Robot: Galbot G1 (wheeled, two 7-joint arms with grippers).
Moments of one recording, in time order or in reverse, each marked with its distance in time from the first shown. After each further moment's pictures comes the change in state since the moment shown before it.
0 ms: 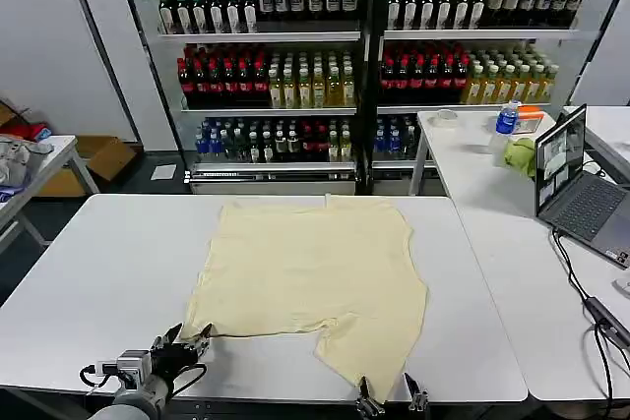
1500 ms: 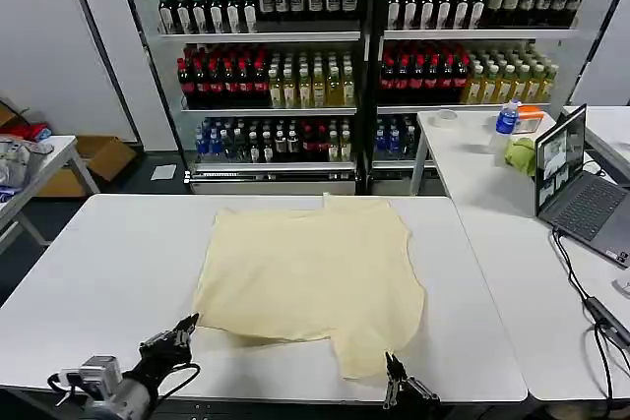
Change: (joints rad) left arm 0.140 0.024 -0.143 -0.228 -0.172 -0.022 0.051; right arm -0.102 -0.104 0.120 0.186 -0.039 0.207 -0.159
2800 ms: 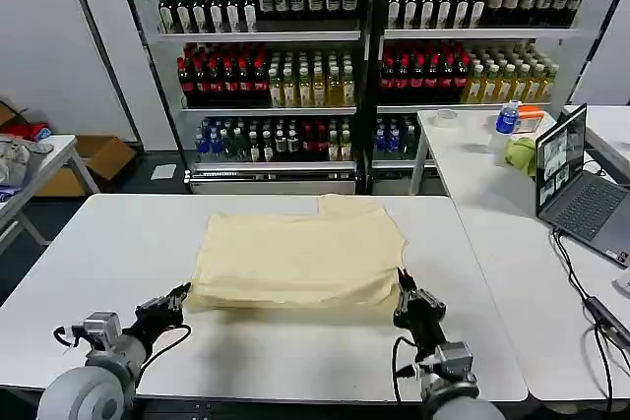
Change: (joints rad) left arm -0.285 0.111 0.088 0.265 -0.027 -0.013 0.026; right arm 0.551 -0.091 -0.020 -0.284 0.155 -0.016 0.025
